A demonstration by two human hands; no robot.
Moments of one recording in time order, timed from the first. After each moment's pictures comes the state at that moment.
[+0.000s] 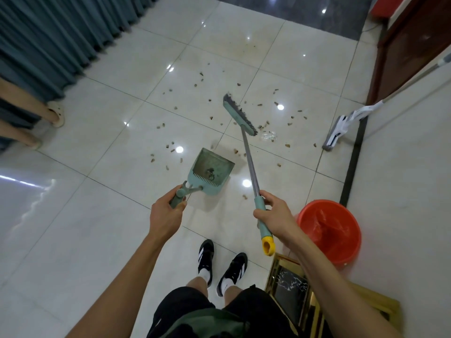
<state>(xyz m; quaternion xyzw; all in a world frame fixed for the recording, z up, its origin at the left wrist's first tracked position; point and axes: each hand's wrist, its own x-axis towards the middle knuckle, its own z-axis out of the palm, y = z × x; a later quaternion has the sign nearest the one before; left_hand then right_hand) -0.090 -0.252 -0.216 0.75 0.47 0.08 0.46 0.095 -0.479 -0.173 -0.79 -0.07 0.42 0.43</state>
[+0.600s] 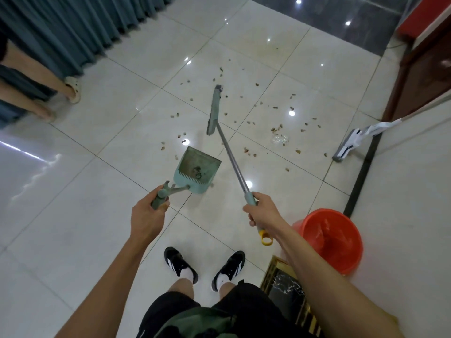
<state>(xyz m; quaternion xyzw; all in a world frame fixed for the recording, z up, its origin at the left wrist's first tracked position) -0.171 -0.231 -0.207 0.70 0.55 0.12 0.43 0.062 -0.418 -0.196 -0.79 -0.05 0.49 0.37</state>
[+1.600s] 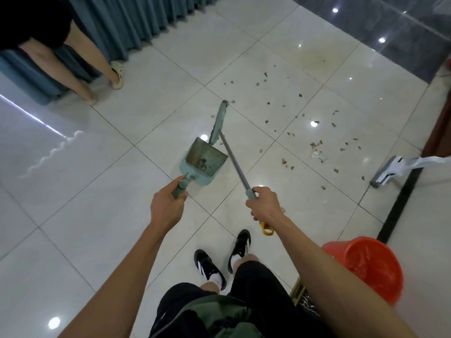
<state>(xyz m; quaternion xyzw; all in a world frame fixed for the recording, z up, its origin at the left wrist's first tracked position) -0.287 -0.042 -0.221 0.67 0.57 0.12 0.45 -0.063 -0.182 -0.199 -0.85 -0.18 0.43 0.23</state>
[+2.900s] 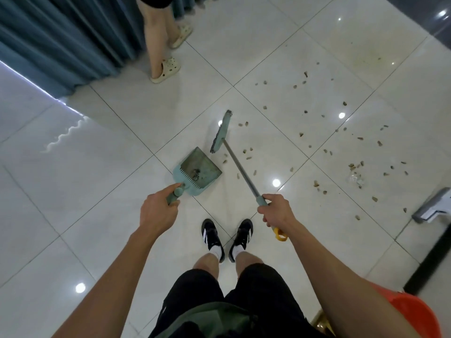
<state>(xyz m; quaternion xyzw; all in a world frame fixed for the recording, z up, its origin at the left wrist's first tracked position) -0.263 0.241 -0.253 0.70 0.62 -0.06 0.35 0.018 0.082 -0.275 -0.83 -0.15 0.51 0.19</state>
